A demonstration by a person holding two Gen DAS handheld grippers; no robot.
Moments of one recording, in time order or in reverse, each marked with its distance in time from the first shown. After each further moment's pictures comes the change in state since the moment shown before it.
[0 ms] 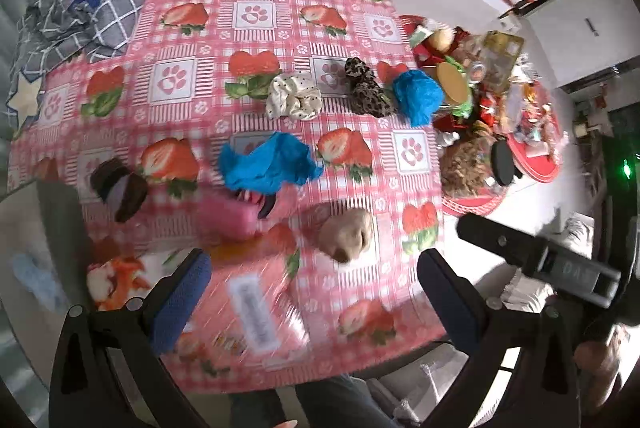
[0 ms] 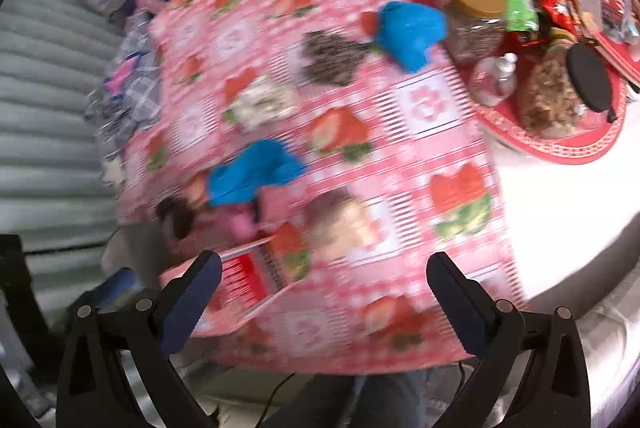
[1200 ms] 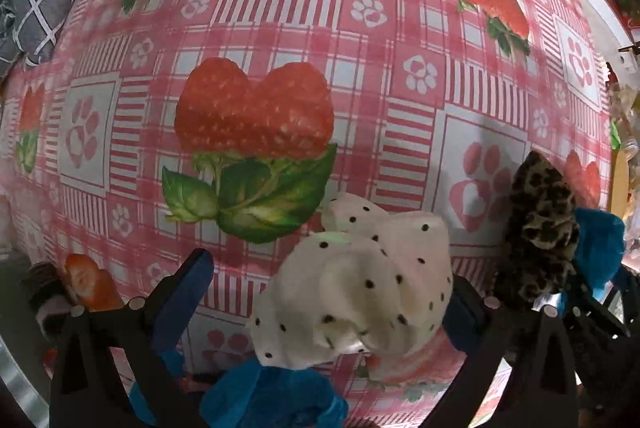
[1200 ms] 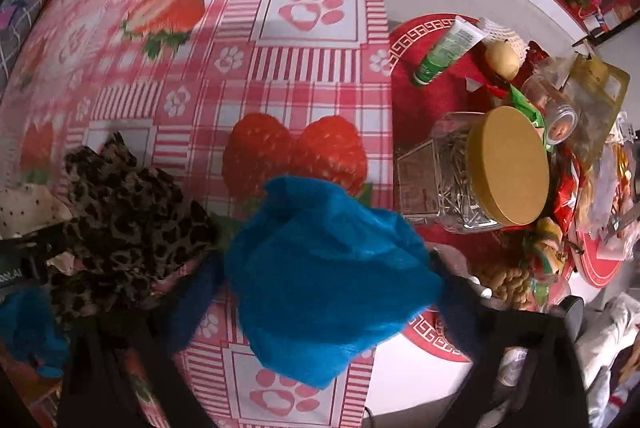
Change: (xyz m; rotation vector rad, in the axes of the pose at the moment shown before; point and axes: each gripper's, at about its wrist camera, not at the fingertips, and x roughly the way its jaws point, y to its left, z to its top) left arm 0.220 0.031 0.158 -0.249 0.170 0.278; right arm 0.165 -0.032 0.191 -0.414 -0.078 -0.371
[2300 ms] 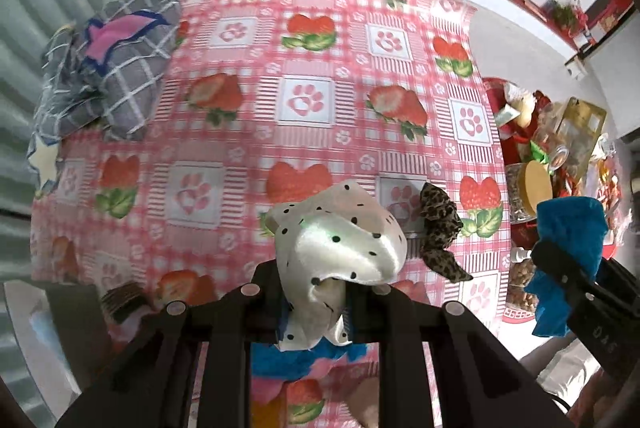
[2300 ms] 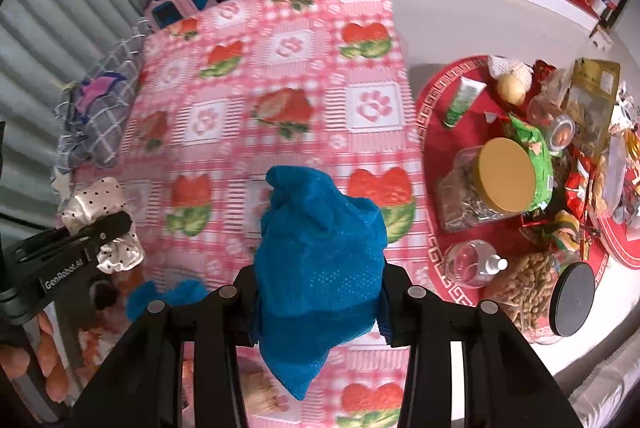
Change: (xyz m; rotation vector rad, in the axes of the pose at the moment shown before) left arm -0.159 0.040 -0.050 0.093 -0.334 -0.091; right arm -0.160 0.027 -0.022 0.087 -0.182 0.240
